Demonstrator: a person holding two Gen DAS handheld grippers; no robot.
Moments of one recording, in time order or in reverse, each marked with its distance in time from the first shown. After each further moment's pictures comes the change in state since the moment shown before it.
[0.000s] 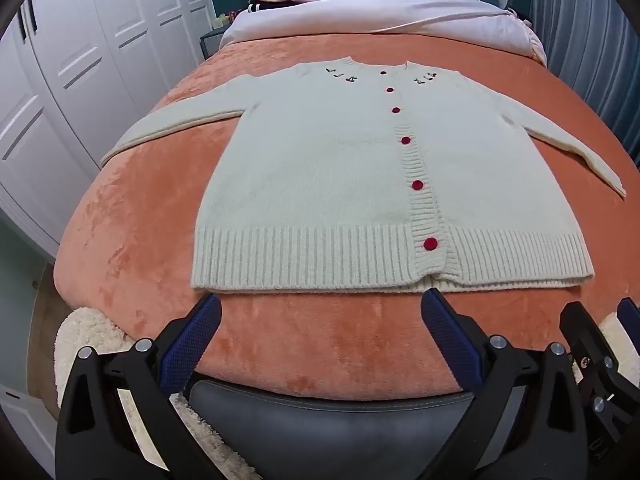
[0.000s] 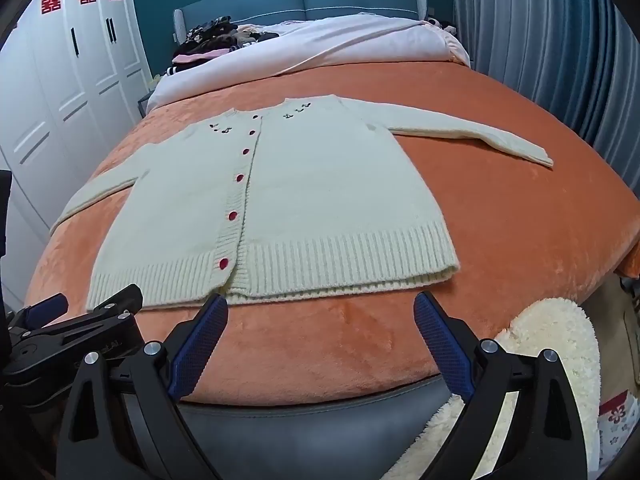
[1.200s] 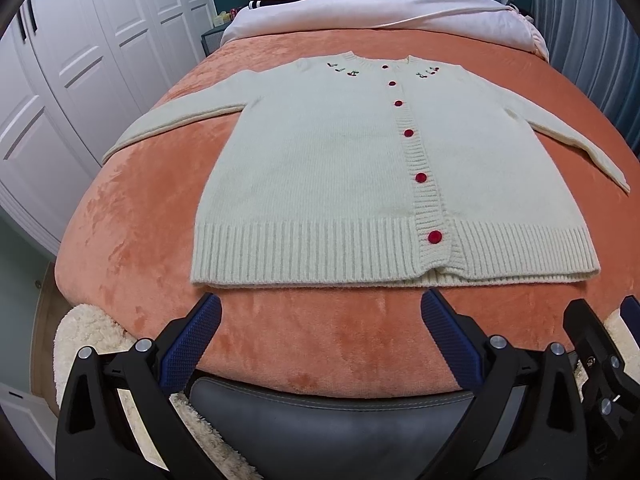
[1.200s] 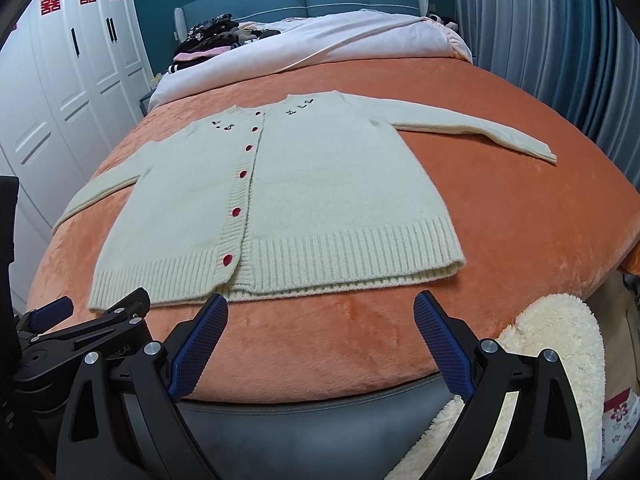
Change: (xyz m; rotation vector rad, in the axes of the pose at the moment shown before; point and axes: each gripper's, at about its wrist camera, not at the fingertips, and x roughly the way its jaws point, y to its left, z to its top) left arm 0.004 0.004 -0.005 0.001 0.010 0.002; right arm 0.003 -0.002 0.000 0.008 0.014 0.016
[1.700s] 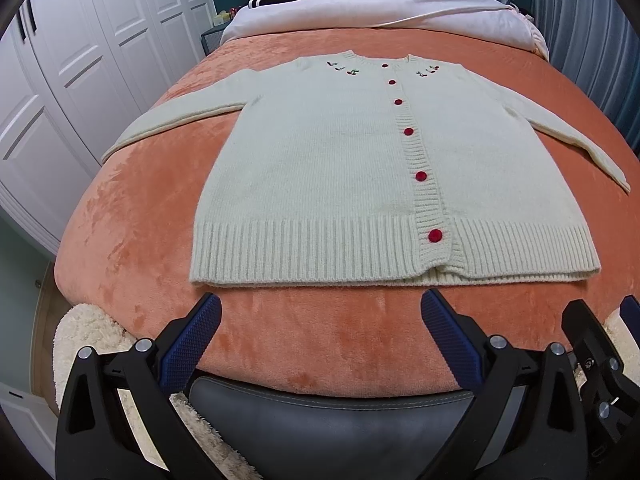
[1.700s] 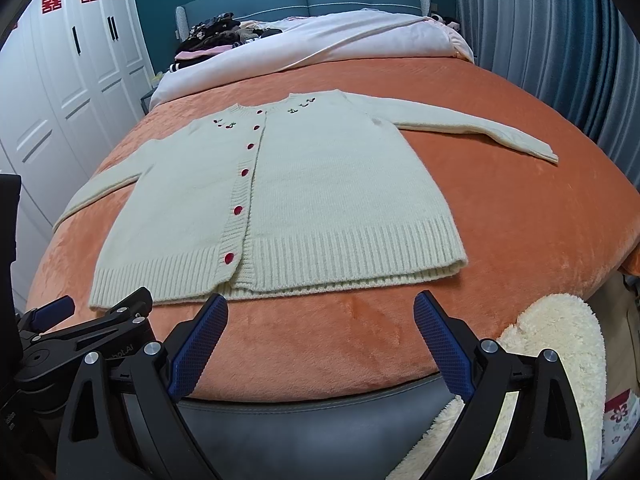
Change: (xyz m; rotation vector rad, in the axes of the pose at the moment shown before) left arm 0.000 0.000 0.000 -0.001 0.001 0.000; right arm 0.001 0.003 -0.001 -0.004 0.004 0.003
